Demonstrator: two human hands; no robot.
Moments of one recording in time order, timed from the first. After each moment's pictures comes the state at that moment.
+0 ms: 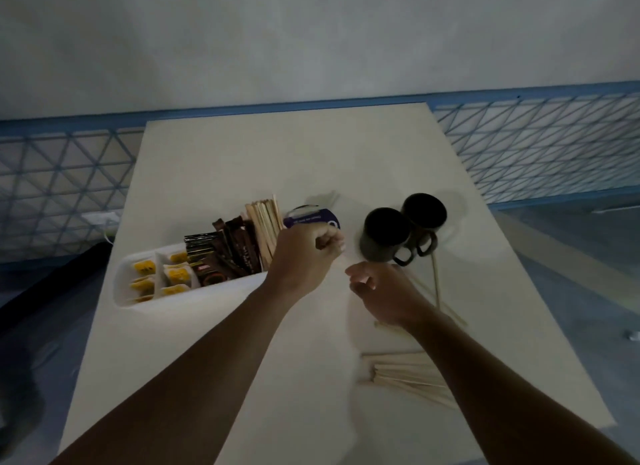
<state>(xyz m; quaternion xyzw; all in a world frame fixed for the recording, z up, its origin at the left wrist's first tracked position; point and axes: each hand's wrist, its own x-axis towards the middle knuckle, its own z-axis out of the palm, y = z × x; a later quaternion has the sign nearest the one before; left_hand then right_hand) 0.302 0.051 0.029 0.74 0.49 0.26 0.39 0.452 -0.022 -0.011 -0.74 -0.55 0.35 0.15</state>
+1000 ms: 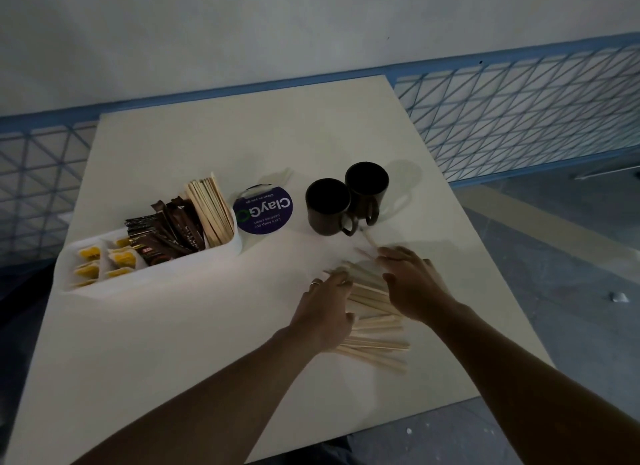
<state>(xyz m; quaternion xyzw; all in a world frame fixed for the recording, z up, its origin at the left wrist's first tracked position) 0.383 -0.065 -0.043 0.85 0.41 -0.07 0.31 0.569 -0.104 -0.049 -0.75 -0.63 0.19 0.05</state>
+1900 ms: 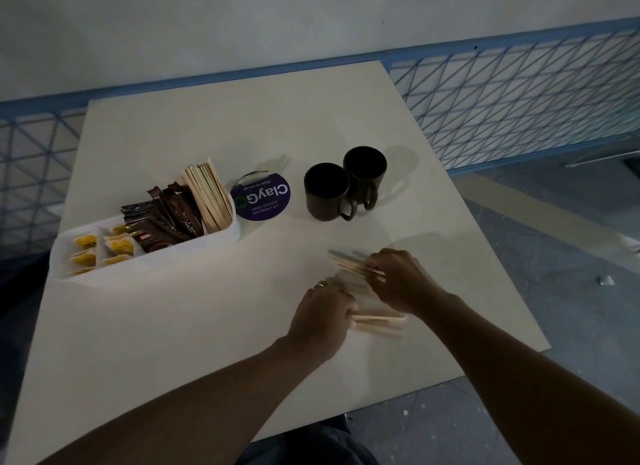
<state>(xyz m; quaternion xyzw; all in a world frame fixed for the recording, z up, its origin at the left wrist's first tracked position) 0.365 -0.096 -0.057 0.87 0.39 0.03 0.29 0.549 -0.113 -0.056 -0.72 -0.65 0.22 0.09</state>
